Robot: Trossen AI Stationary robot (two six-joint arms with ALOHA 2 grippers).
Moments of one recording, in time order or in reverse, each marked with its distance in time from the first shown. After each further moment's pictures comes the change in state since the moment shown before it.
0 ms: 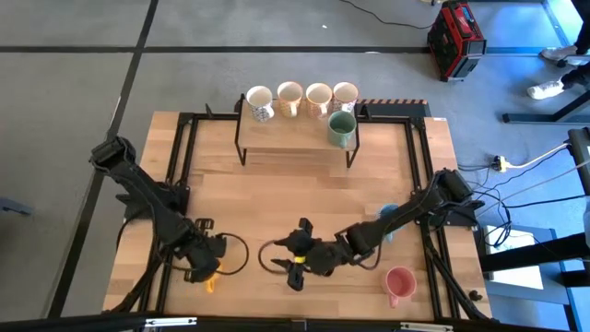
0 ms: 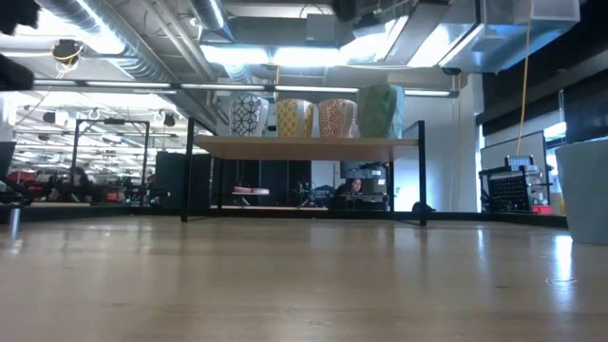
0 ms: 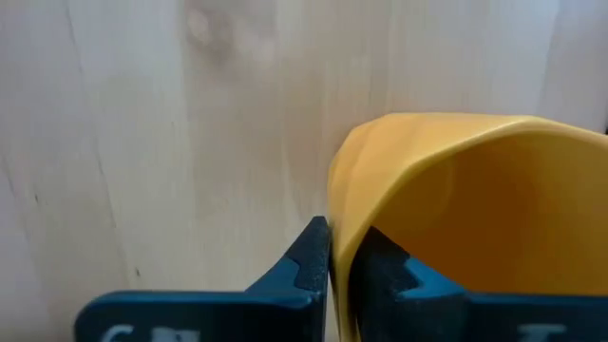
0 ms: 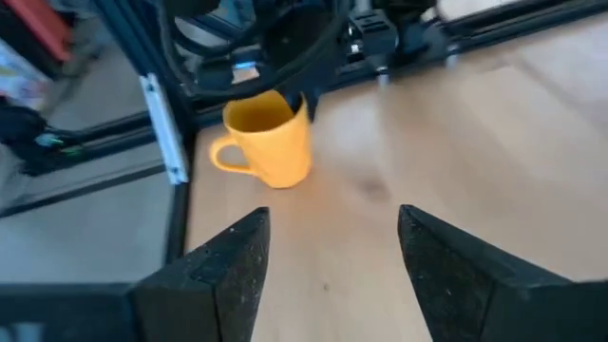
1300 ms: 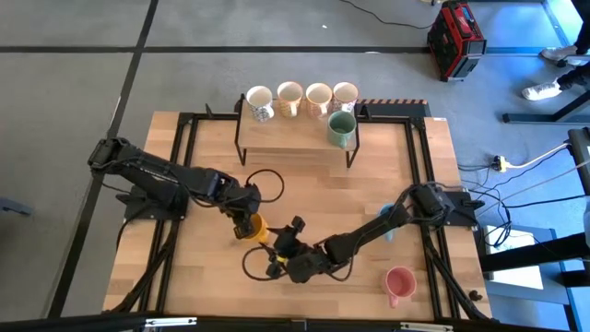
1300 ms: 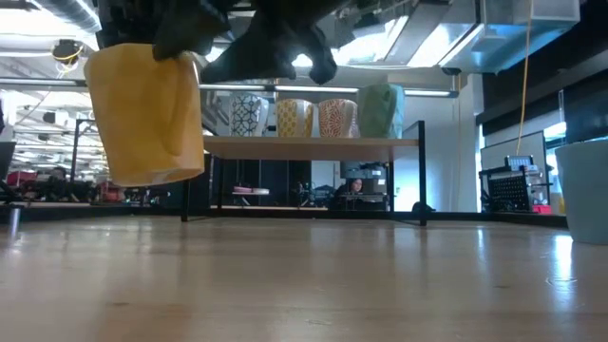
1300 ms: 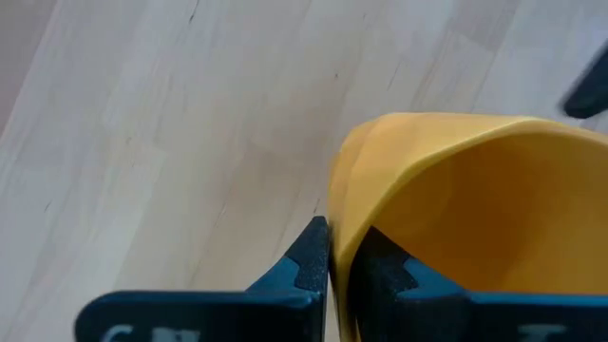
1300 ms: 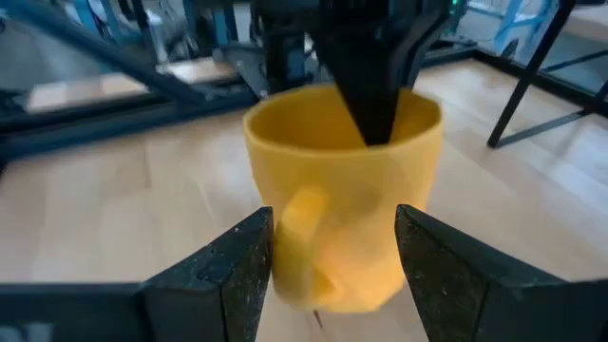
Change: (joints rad) left arm 0.570 -0.017 0.140 0.044 -0.046 0.137; right arm -0.019 0.263 0.086 0.155 0.366 -0.091
